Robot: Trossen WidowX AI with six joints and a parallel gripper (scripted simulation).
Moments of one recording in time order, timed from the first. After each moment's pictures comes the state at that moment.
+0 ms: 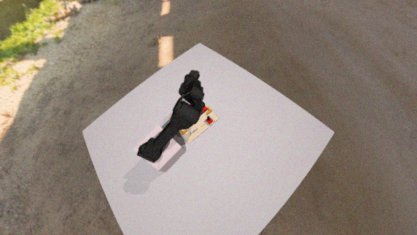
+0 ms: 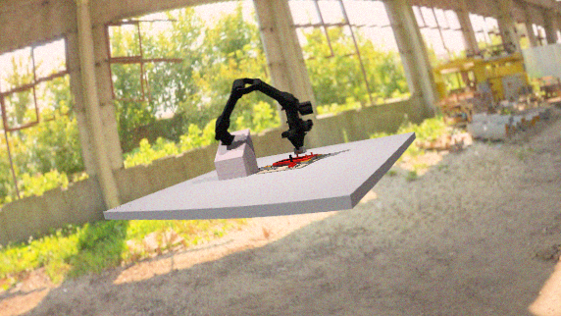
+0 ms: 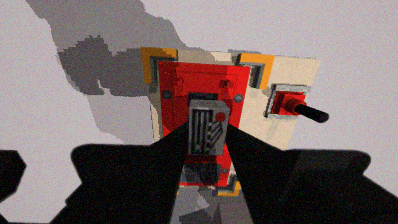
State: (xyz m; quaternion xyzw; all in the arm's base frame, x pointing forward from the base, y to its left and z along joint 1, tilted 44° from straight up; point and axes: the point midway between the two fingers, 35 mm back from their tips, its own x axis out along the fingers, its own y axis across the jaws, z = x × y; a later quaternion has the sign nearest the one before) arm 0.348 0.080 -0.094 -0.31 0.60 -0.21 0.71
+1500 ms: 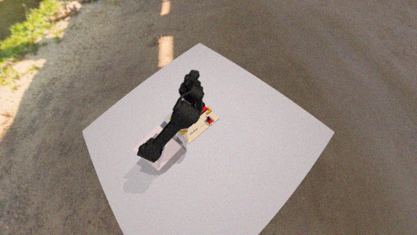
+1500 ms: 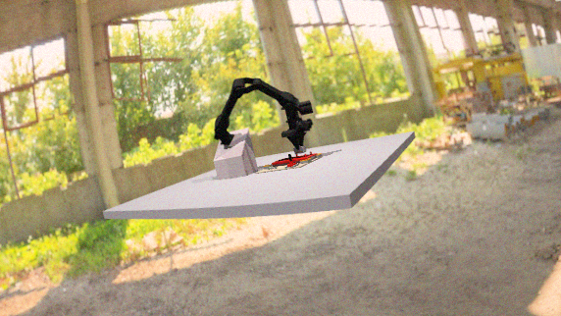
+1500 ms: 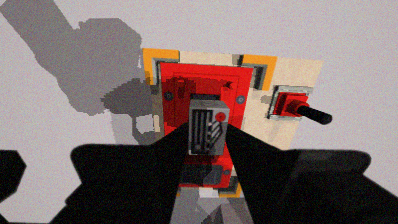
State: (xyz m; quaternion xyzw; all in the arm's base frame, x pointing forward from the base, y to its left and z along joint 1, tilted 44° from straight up) arm 0.349 0.081 -0.097 -0.31 0.60 -0.21 0.71
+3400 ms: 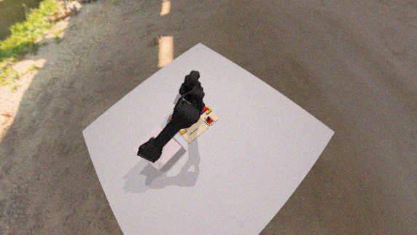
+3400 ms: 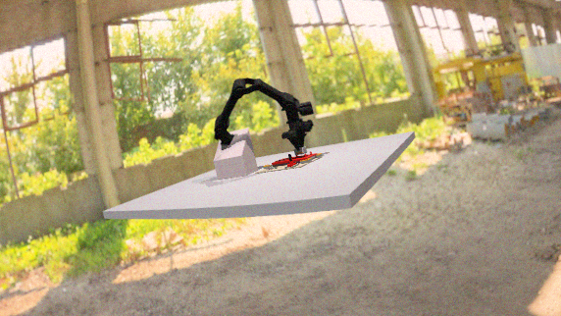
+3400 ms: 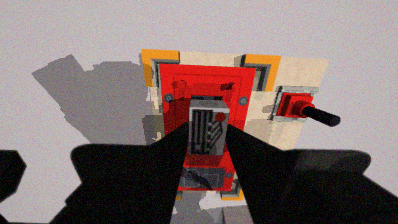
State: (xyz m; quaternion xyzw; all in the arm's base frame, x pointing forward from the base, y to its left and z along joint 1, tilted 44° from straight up) arm 0.350 0.078 -0.102 -0.30 0.60 -0.21 0.71
